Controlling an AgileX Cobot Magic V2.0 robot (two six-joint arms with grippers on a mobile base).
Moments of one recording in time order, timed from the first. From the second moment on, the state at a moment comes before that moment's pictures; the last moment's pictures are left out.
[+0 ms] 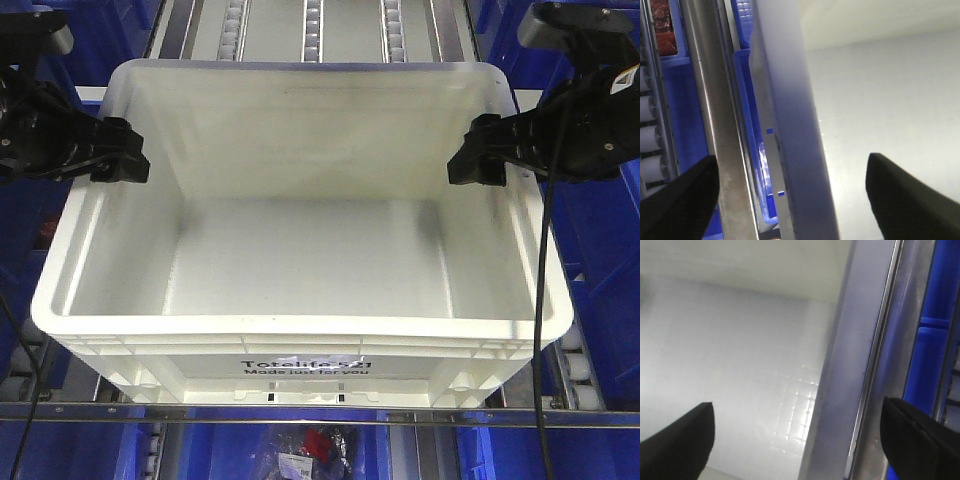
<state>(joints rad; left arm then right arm) -0.20 1.44 -1.24 -0.20 0.94 0.04 0.20 1.38 -1.20 0.26 0.91 -0.07</state>
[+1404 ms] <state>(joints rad) -0.20 1.49 -1.24 -0.20 0.92 0.06 0.20 1.48 -1.20 0.25 0.90 -0.08</state>
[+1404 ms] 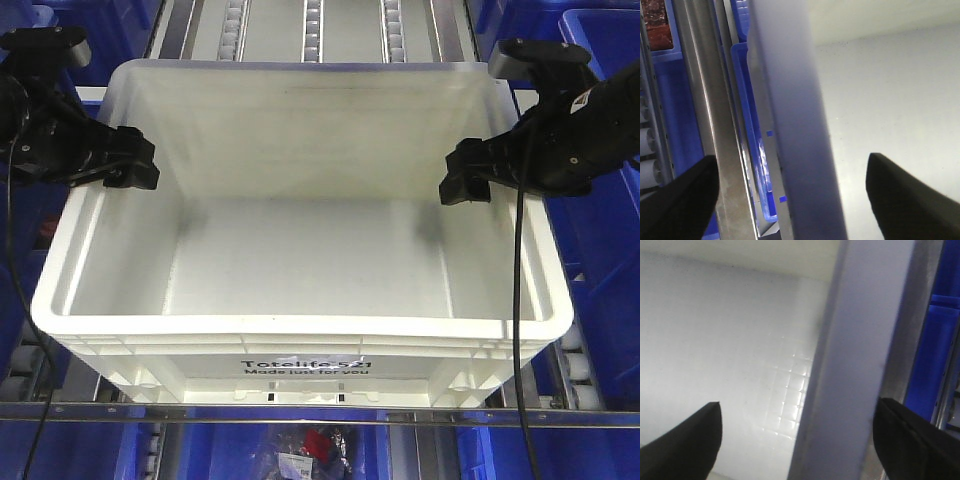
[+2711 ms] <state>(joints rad) -0.20 1.41 -1.24 -0.20 0.92 0.04 0.20 1.40 -1.19 0.26 0.92 -0.07</state>
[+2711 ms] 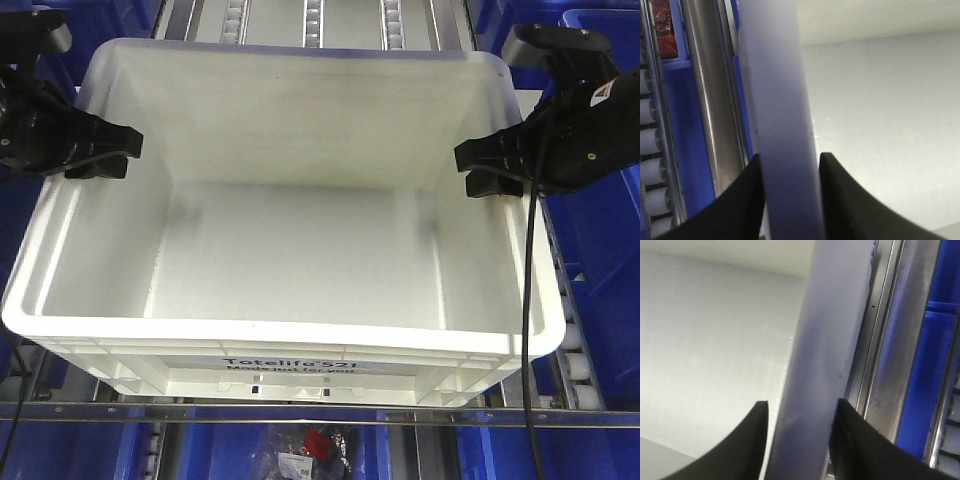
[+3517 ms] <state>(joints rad) -0.20 1.34 -1.24 -0.21 0.96 0.03 0.20 1.29 -1.19 0.27 0.94 -0.03</state>
